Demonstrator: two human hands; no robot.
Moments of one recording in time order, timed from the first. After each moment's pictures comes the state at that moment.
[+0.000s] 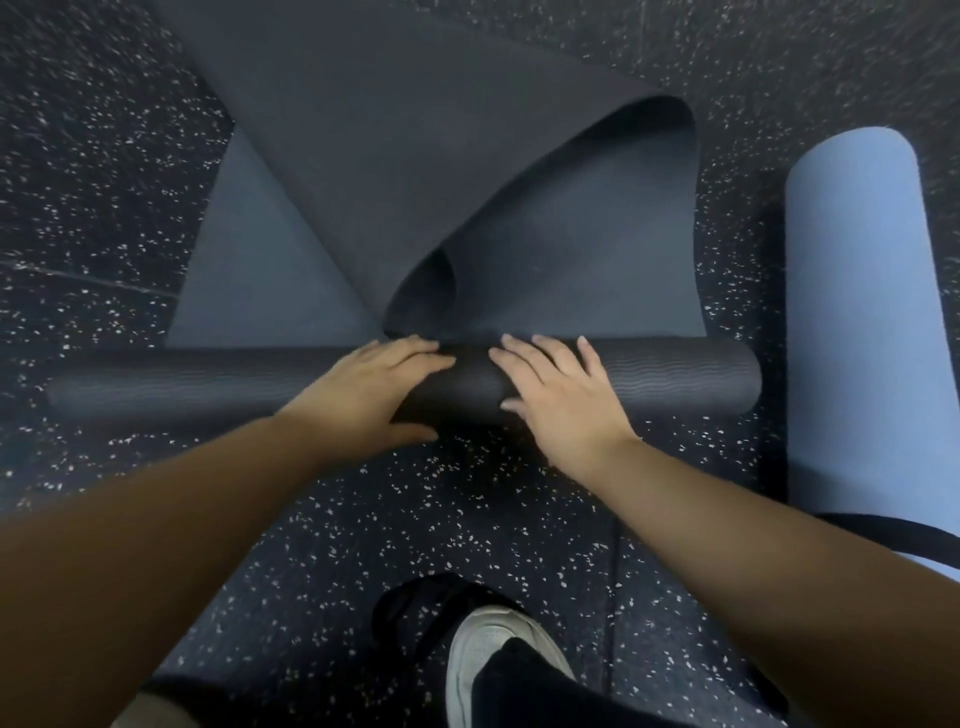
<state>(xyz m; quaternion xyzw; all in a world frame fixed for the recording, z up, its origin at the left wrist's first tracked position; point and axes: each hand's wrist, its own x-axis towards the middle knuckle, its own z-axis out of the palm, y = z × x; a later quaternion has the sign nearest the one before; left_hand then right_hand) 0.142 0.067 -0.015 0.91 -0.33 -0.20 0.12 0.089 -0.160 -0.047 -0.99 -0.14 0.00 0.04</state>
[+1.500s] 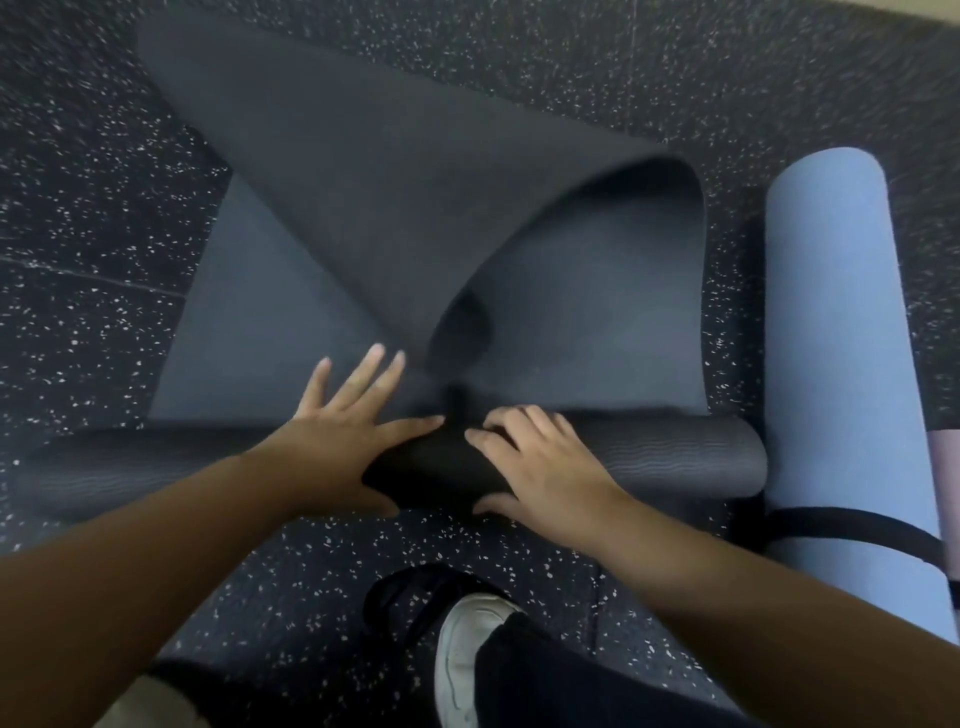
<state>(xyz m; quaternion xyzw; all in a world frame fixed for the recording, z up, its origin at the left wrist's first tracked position) 0.102 0.079 -0.002 0.89 -0.34 -0.28 -0.11 0.035 -0.149 -0.034 -0.97 -0.23 0.02 0.10</state>
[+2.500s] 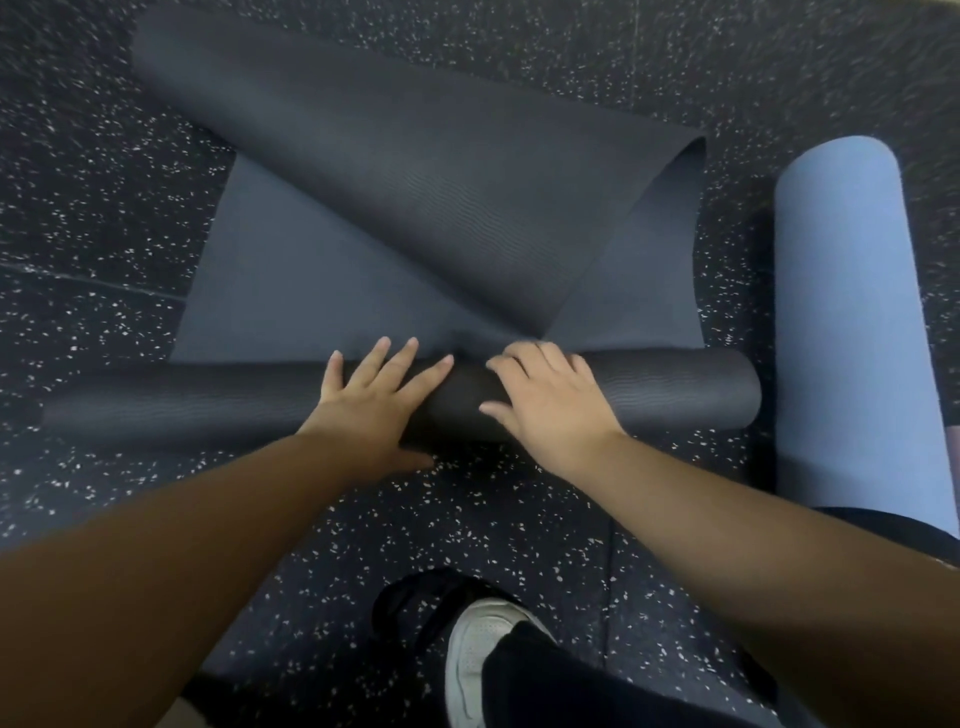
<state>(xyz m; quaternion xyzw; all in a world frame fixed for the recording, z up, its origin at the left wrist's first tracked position) 0.121 0.057 -0.020 0.94 -0.24 -0.25 -0.04 0.087 -0.146 -0.020 -0.99 -0.13 0.06 0.04</state>
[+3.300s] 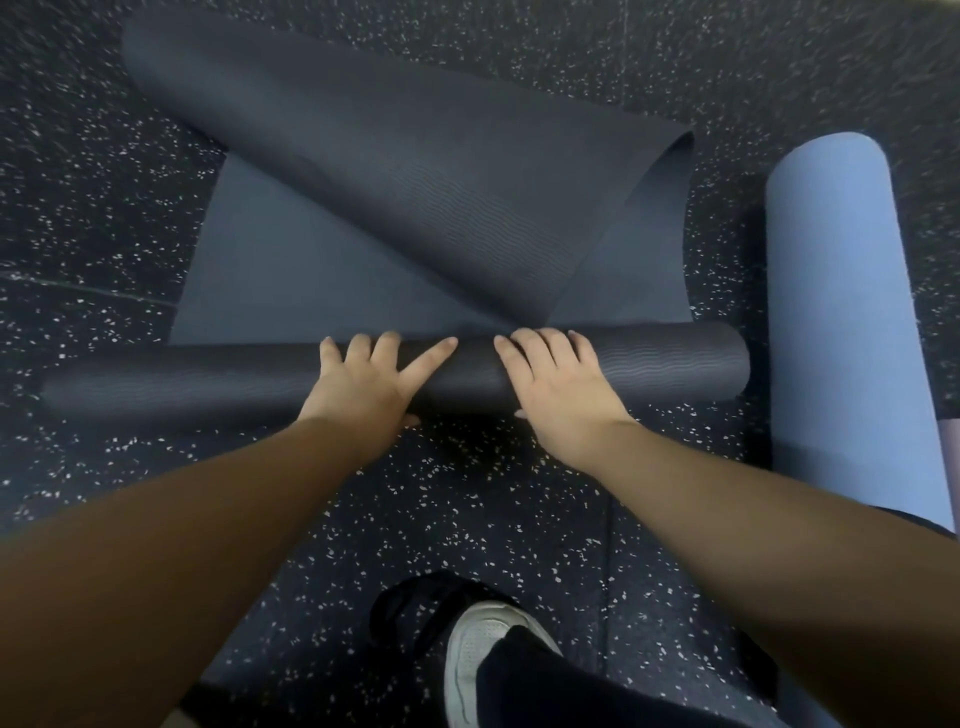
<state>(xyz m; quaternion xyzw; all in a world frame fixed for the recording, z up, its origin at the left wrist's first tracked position) 0.136 0.050 -0.027 0.94 -0.28 -0.11 -0.14 0.093 -0.167 -0.044 -0.98 -0.15 0.00 -0.12</state>
